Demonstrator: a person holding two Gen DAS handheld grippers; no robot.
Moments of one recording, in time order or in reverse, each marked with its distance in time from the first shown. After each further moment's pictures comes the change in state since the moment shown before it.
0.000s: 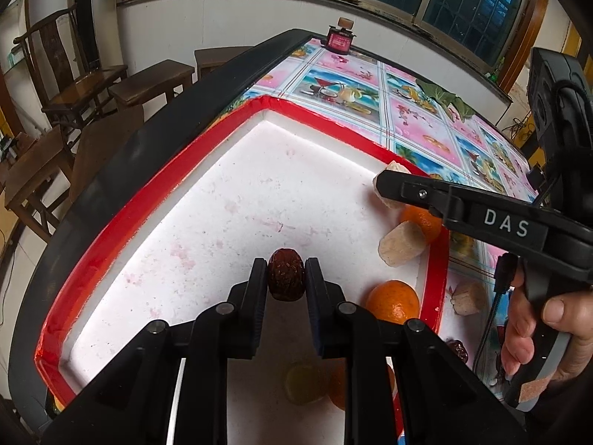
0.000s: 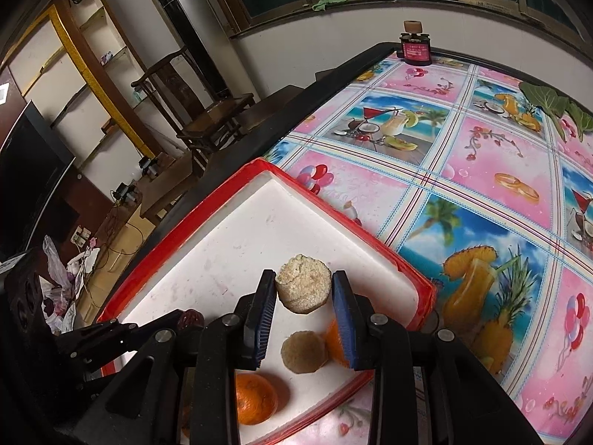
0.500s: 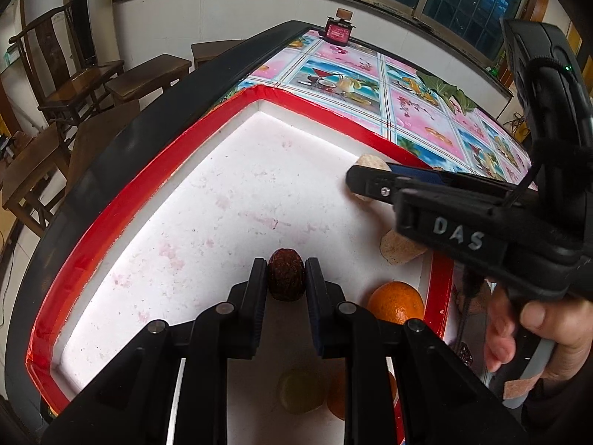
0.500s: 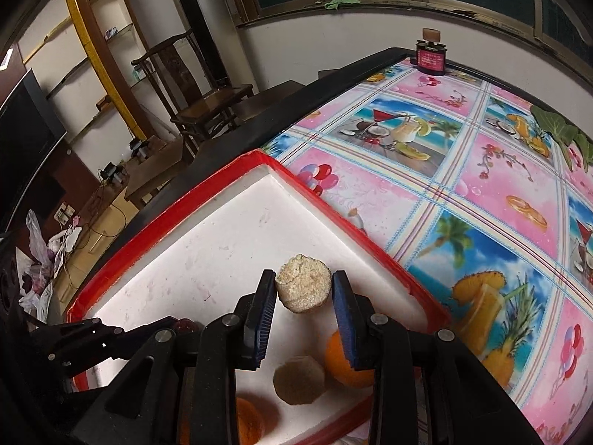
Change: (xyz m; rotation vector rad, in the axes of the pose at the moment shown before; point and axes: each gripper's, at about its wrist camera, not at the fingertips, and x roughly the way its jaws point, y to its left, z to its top) left arm 0.008 -0.003 0.001 0.007 0.026 -0.001; right arm 0.024 0.015 0.003 -0.104 0.013 -0.066
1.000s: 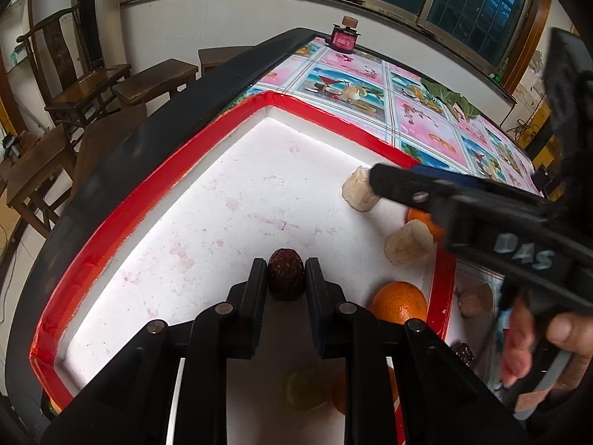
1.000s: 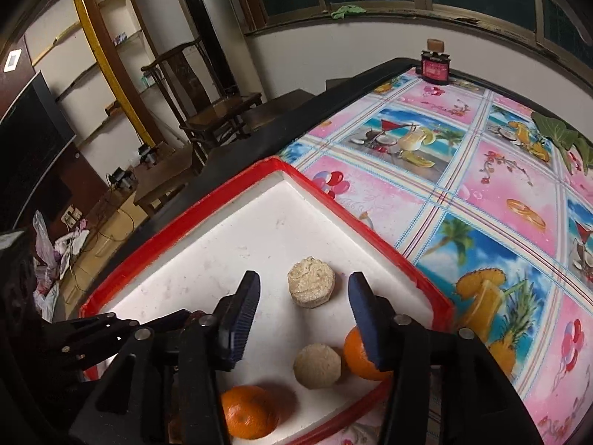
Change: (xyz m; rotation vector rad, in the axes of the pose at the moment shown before) left arm -0.008 0.003 -0.003 -0.012 -0.031 0.024; right arm -0.024 0.005 -0.006 0.006 -0.055 0.030
